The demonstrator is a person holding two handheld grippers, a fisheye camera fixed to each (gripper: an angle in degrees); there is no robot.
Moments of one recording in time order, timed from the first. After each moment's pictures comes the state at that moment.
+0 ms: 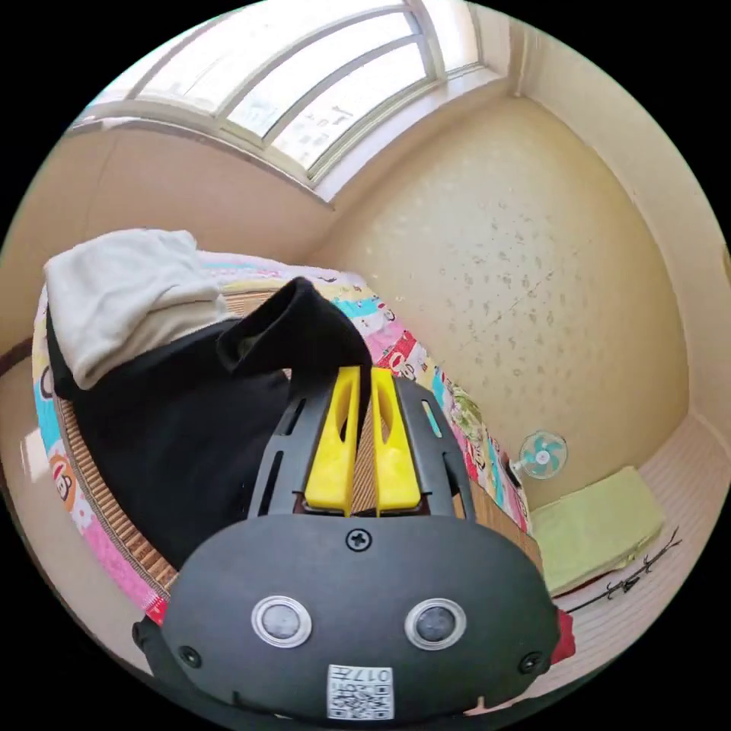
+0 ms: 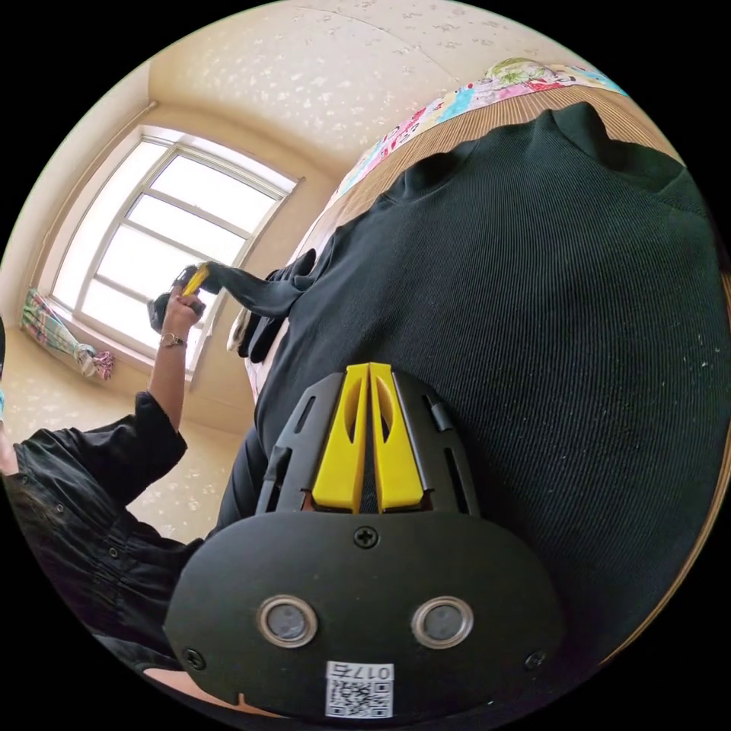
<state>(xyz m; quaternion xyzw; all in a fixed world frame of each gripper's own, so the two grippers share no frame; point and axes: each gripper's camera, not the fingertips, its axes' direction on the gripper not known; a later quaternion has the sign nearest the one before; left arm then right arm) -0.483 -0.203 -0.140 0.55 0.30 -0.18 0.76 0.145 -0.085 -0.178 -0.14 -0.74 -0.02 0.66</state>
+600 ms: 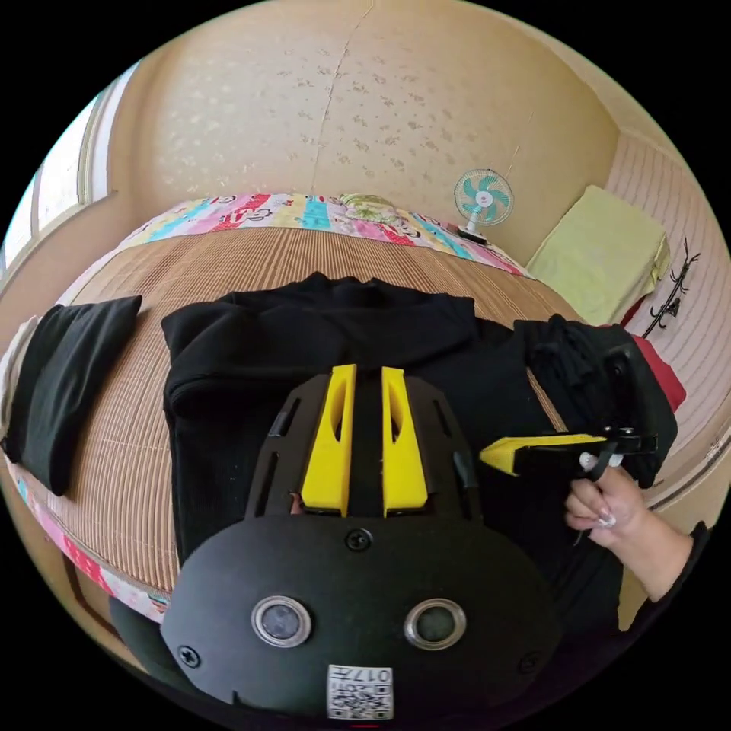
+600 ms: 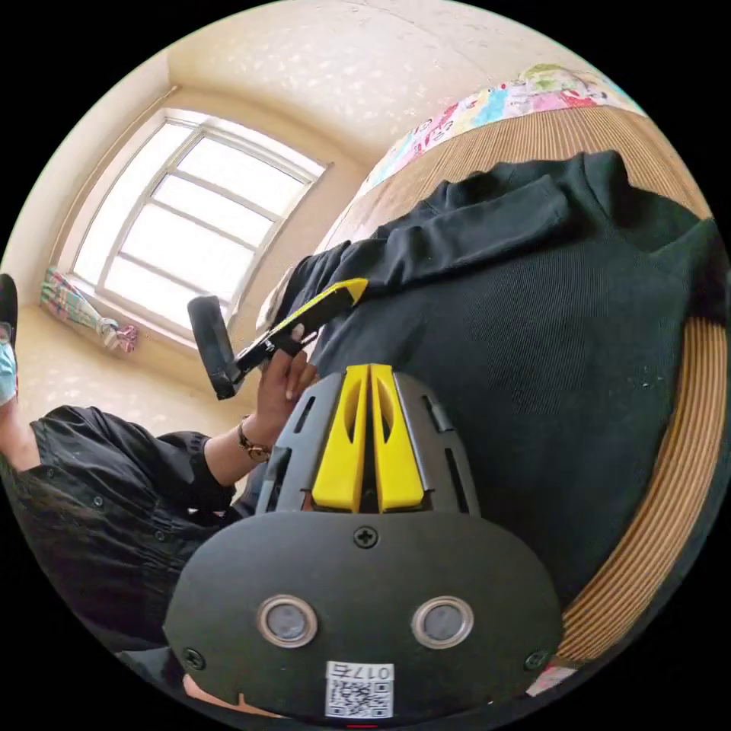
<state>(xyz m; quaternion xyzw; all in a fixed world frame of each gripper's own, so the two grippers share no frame) -0.091 -0.089 0.140 0.42 0.11 0.11 0.89 0.186 -0.133 -0.224 -0.12 -0.75 -0.07 0.64</state>
